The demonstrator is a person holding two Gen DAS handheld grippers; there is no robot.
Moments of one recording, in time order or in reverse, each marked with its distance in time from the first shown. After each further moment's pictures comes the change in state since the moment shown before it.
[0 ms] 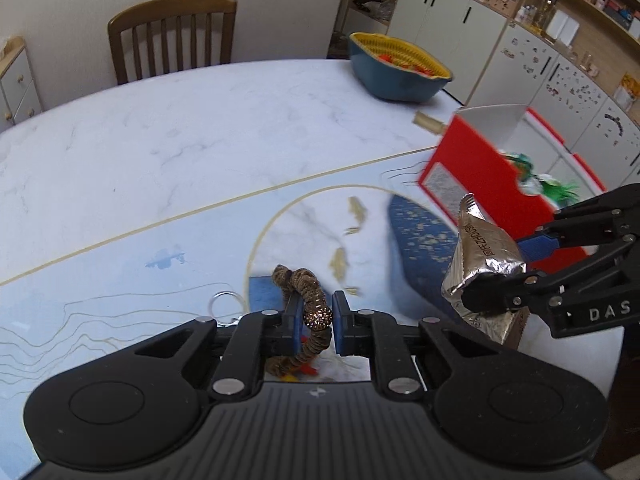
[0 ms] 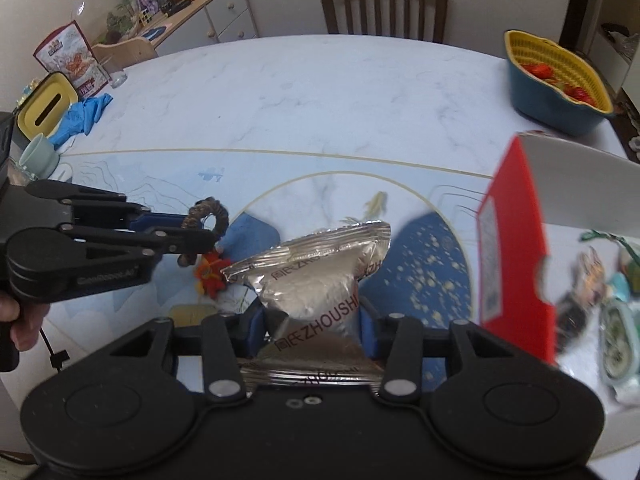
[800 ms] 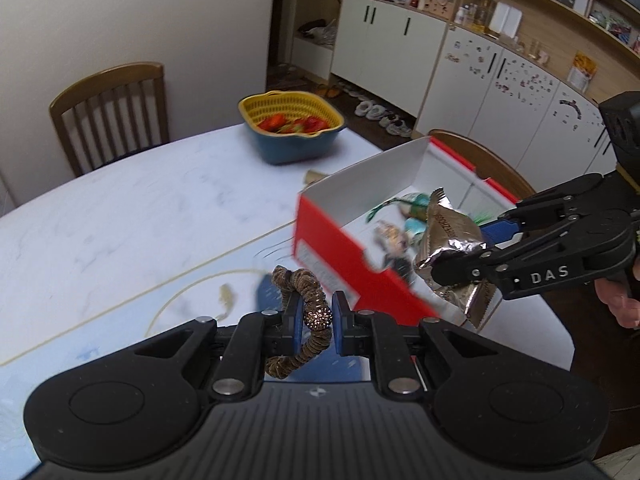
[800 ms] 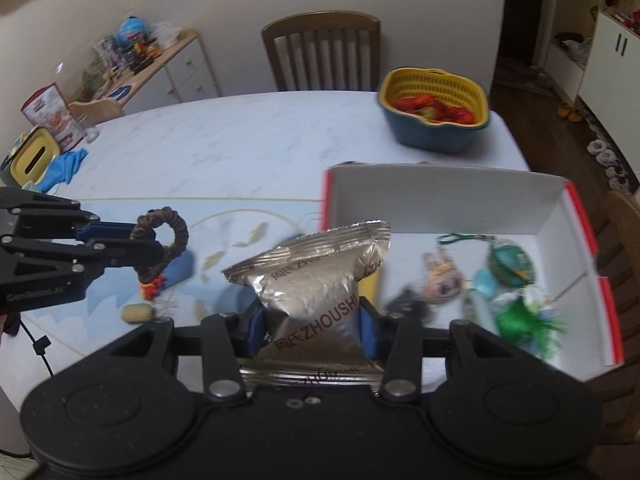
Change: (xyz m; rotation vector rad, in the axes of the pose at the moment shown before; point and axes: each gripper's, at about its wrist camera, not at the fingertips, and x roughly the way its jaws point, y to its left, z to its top) left arm -0.023 -0.144 0.063 0.146 -0.082 -0.041; right arm -0.093 -0.108 -0.024 0.055 -0.129 -0.057
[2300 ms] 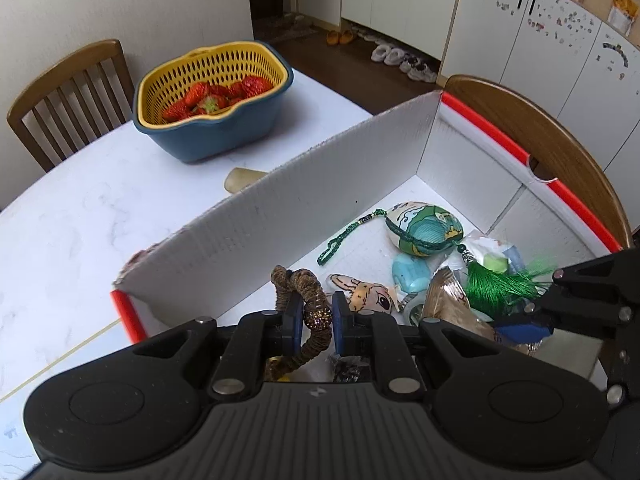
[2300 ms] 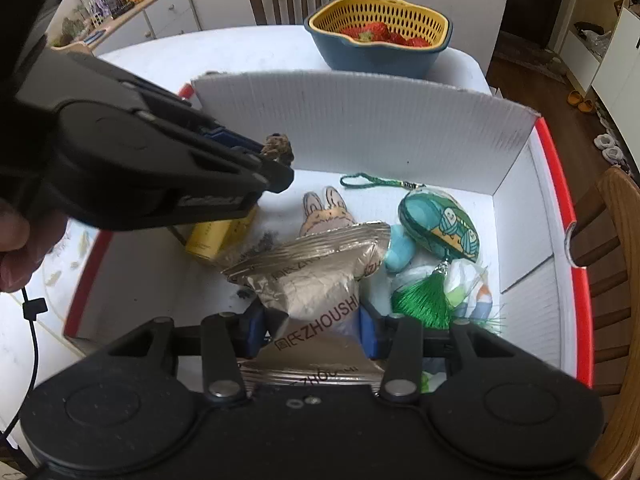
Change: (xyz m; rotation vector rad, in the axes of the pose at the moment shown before) left arm 0.201 -0.096 0.074 0.045 0.182 0.119; right arm 0.066 -0.110 -0.023 -0.102 0.139 -0.007
